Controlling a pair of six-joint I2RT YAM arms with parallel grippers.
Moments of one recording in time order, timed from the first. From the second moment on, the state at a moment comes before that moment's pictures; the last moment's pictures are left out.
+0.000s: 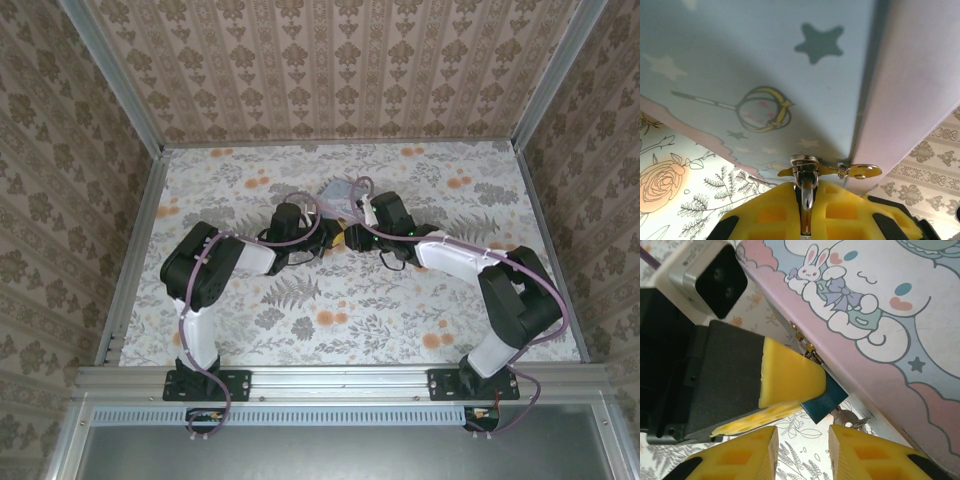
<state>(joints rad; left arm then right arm) -0.60 1.96 0.87 0.71 0.60 -1.44 0.51 1.63 0.95 -0.08 -0.16 0.33</state>
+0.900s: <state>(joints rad) -0.61 1.96 0.87 0.65 0.64 -1.45 0.68 1.64 0.97 -0.18 0.21 0.01</state>
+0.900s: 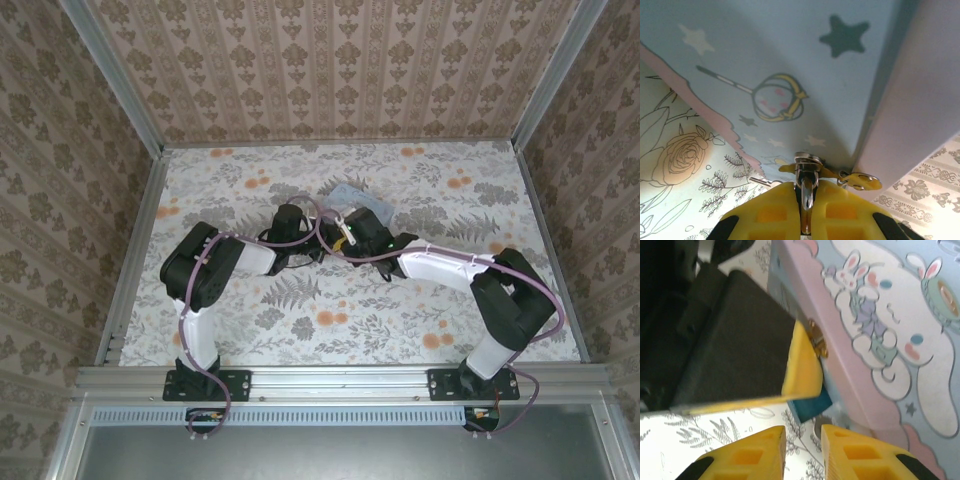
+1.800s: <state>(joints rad) -0.60 1.96 0.87 0.64 0.64 -1.44 0.73 1.71 0.96 -0.14 0.37 -0.08</state>
